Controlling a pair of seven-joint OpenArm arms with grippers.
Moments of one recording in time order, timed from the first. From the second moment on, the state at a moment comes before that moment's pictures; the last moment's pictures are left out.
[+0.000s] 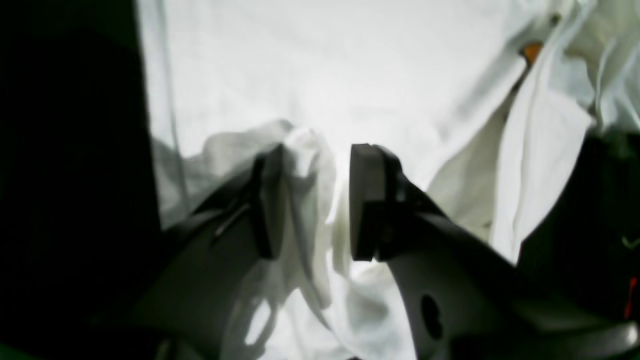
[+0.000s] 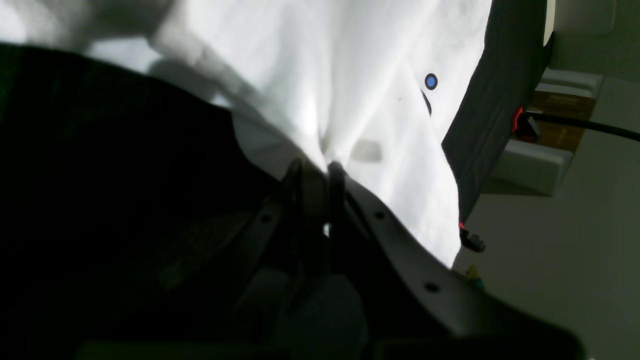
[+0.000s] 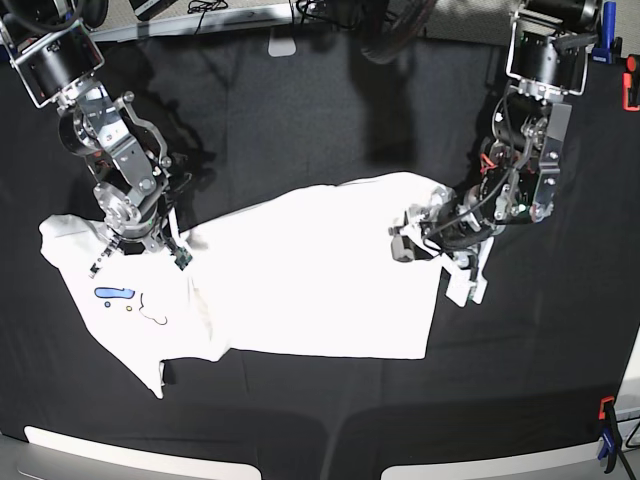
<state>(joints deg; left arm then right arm) -7.4 -10.6 11.1 79.3 -40.3 -7.8 42.6 8.6 33.9 -30.5 86.9 -17.9 8.5 -57.2</state>
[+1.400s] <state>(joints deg) 0.0 -10.8 11.1 99.2 -27.9 -9.3 51.5 -3.6 37.3 -30.6 98.7 -18.4 8.1 -56.7</state>
